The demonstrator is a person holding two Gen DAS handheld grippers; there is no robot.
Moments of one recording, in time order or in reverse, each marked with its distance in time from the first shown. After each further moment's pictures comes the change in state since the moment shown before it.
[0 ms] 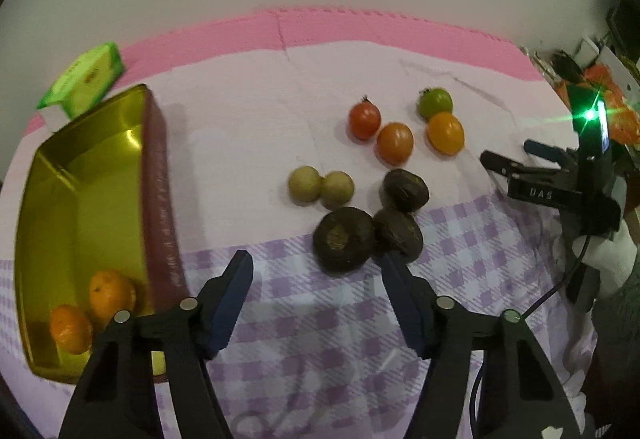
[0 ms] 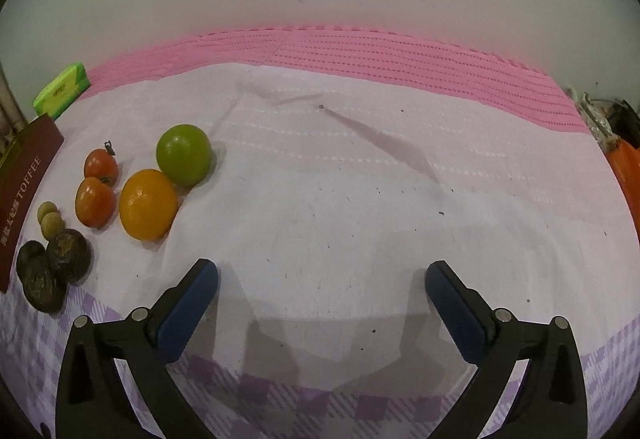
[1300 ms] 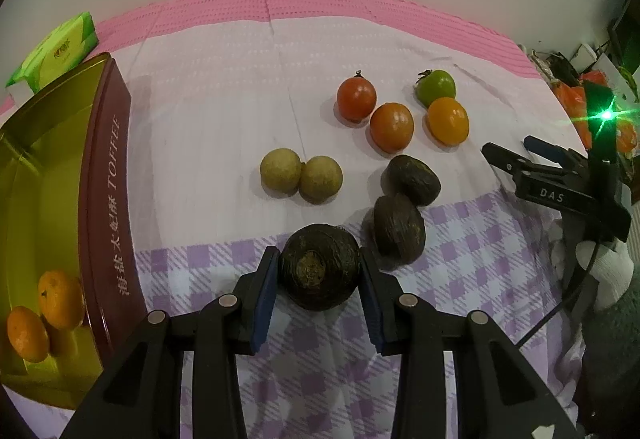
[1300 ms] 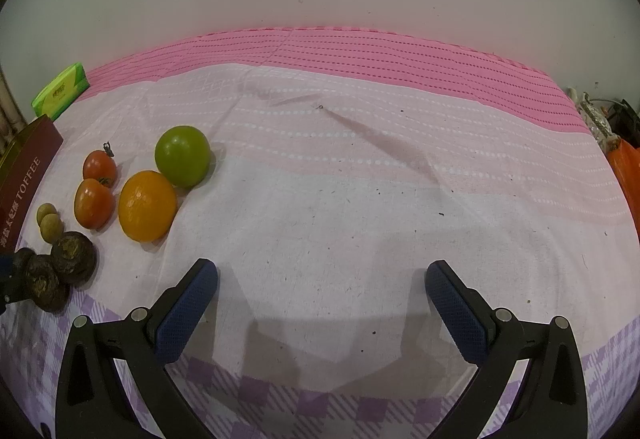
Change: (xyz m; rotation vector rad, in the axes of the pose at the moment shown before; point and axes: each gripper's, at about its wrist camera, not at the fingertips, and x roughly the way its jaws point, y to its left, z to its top) left arm 0.027 0.004 0.000 -0.046 0.051 -0.080; right arm 0.000 0.002 0.004 -0.001 0.002 0.000
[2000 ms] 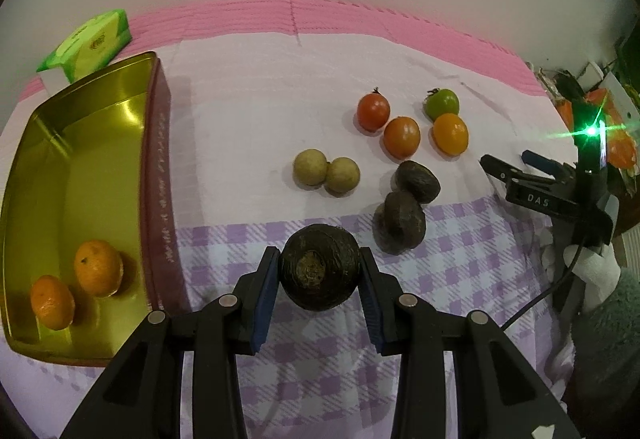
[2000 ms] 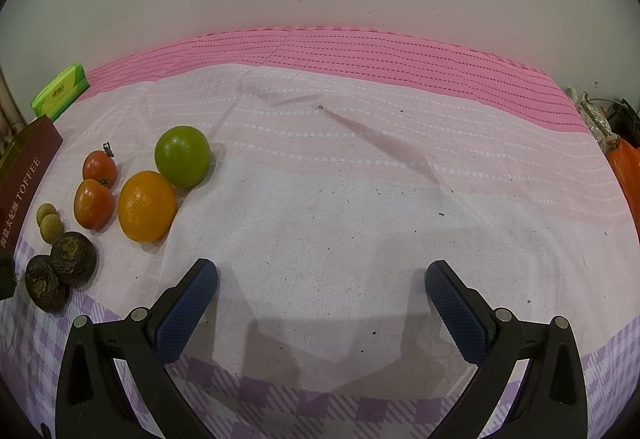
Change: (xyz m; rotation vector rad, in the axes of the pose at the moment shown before) left arm -0.035 0.011 -0.010 -0.060 -0.034 0.032; right arm 0.000 0.000 0.000 -0.001 0.000 0.000
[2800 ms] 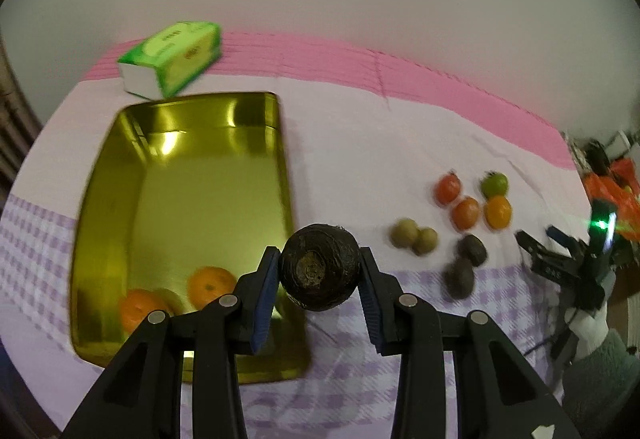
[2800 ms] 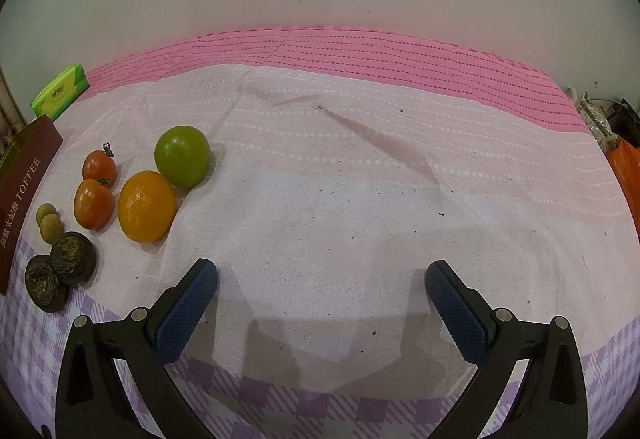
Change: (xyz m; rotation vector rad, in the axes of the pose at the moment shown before) left arm -0.049 0.075 0.021 -0.174 -0.108 0.096; right arm 0.000 -0.001 0.000 0.000 0.000 0.000
